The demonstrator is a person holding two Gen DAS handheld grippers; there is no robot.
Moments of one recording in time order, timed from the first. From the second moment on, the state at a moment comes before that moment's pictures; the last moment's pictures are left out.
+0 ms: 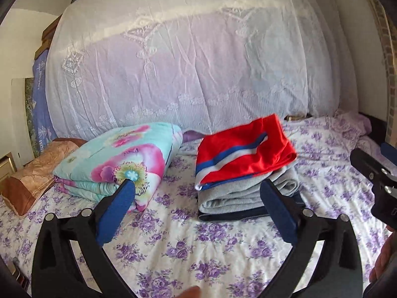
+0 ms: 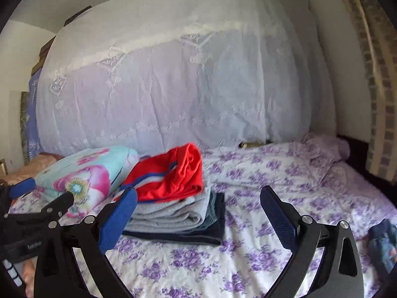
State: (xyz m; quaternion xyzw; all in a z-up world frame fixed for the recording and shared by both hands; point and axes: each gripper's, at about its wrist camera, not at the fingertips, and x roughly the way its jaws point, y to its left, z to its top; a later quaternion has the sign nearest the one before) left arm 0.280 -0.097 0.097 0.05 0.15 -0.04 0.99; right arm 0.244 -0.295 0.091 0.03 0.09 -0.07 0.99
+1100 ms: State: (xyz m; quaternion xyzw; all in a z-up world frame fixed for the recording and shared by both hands) left arm 0.304 -0.098 0.080 0.03 0.18 -0.05 0.98; right arm 0.283 -0.278 0.078 -0.02 0.14 -0.06 0.99
